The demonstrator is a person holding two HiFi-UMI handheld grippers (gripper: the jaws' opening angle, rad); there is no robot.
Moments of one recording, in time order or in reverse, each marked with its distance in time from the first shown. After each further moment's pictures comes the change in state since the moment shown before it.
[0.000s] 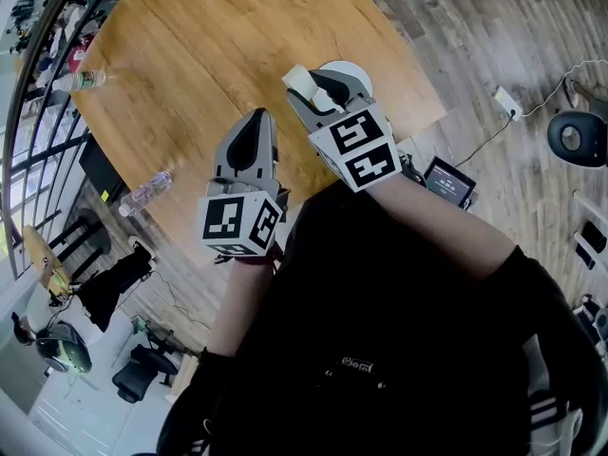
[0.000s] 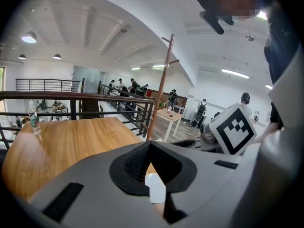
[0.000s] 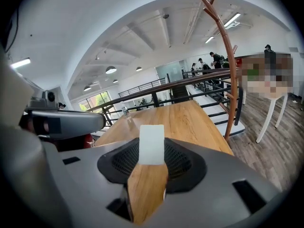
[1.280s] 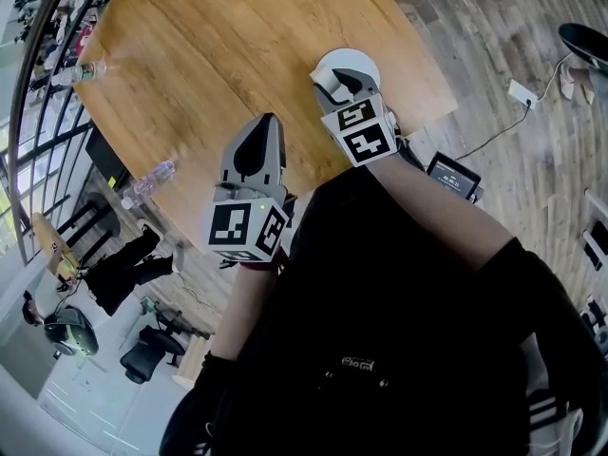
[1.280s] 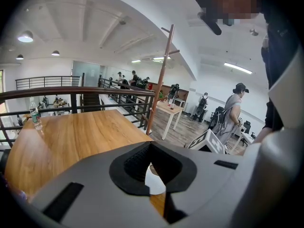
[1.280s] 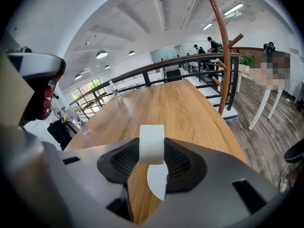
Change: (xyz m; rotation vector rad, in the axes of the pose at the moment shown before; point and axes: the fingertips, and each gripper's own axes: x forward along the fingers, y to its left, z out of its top) left arm 0.006 -0.010 -0.028 0.000 0.095 0.018; right arm 0.040 -0.045 -0.101 0.039 0.185 -0.061
